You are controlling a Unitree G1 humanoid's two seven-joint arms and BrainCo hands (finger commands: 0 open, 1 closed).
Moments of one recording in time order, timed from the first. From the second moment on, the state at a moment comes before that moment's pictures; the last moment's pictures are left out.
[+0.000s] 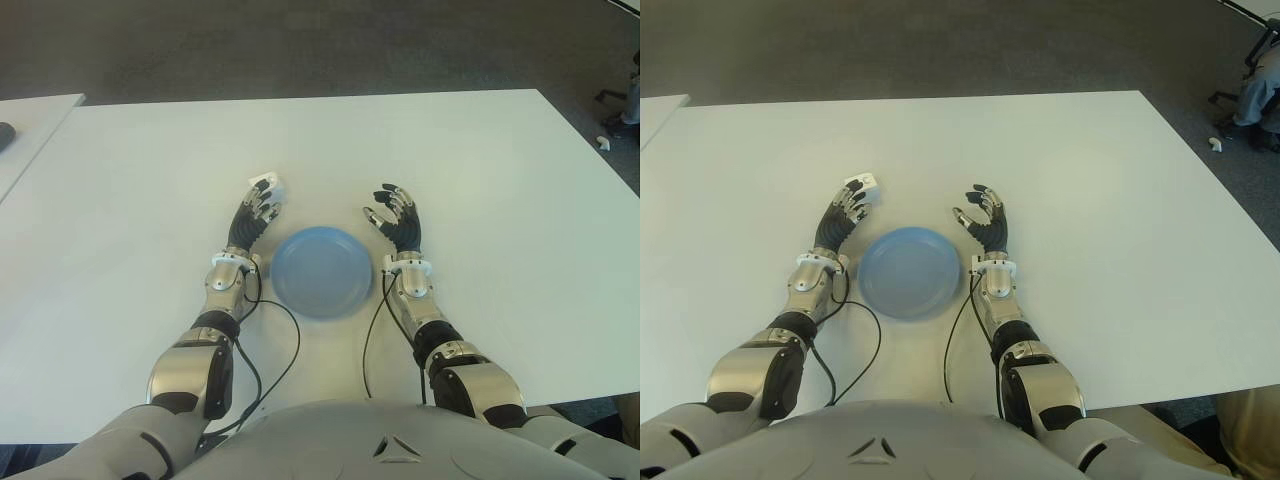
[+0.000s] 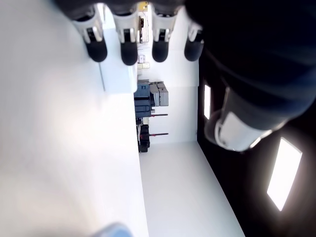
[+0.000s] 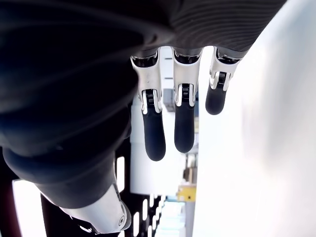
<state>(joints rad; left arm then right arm) -0.38 0.10 0.14 1.18 -0.02 -0.70 -0.19 -0.34 0.05 0.00 1.01 -0.13 -0.71 -0.27</state>
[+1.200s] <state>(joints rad) -0.27 0.38 0.02 0.35 0.37 -0.29 -0.04 -0.36 0.03 0.02 1.01 -0.14 -0.70 -0.29</state>
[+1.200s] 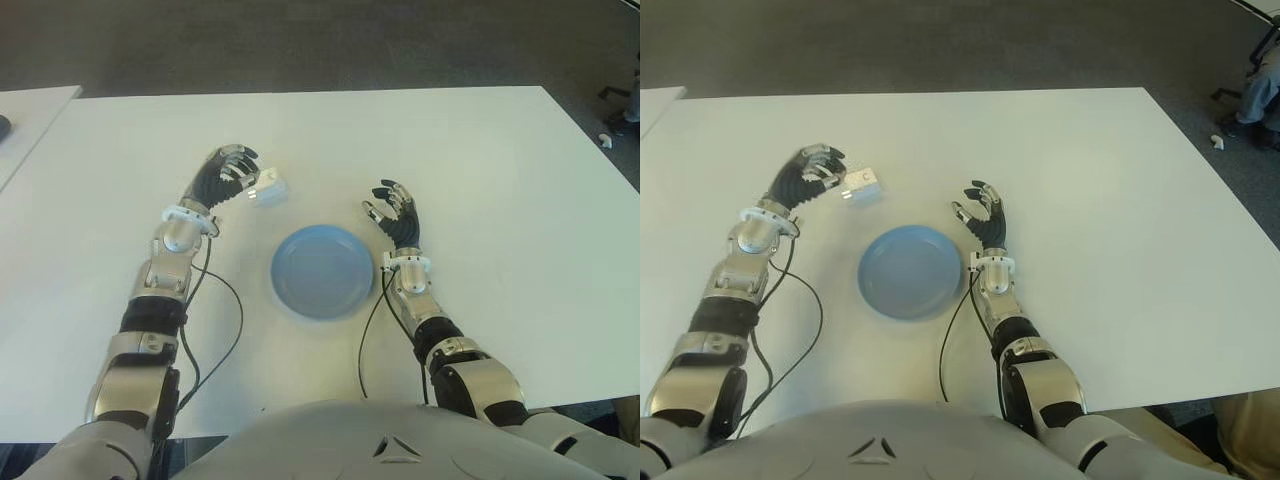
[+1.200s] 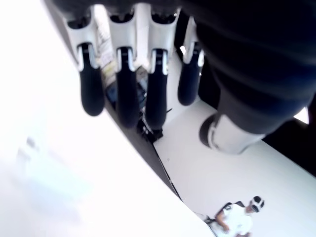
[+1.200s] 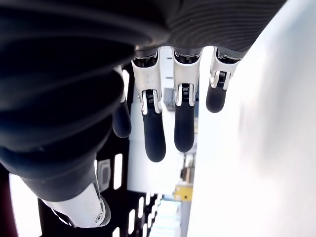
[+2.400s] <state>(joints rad) -0.68 0.30 -0.33 1.15 0.80 -0.39 0.89 -0.36 0.02 0.02 1.00 -0.15 -0.69 -0.30</state>
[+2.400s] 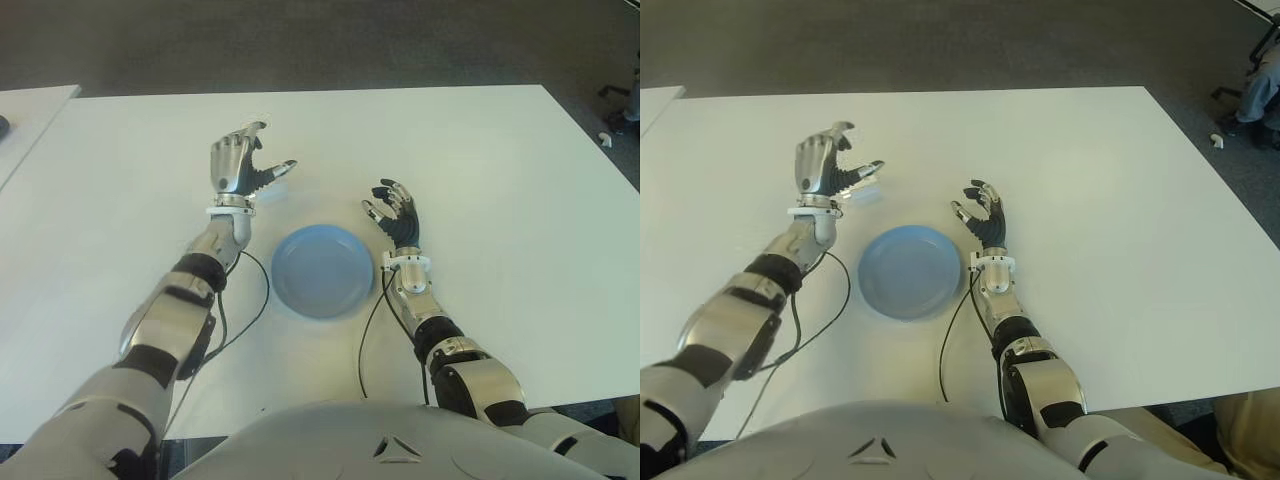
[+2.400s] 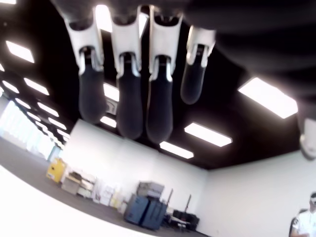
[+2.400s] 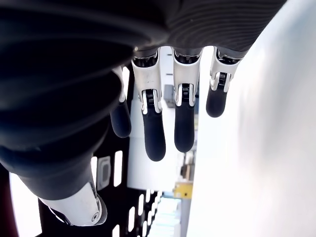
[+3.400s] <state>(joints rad) -0.78 0.19 -0.46 1.34 0.78 -0.19 0.59 -0.36 0.01 0.05 0.99 -0.16 -0.69 -0.33</state>
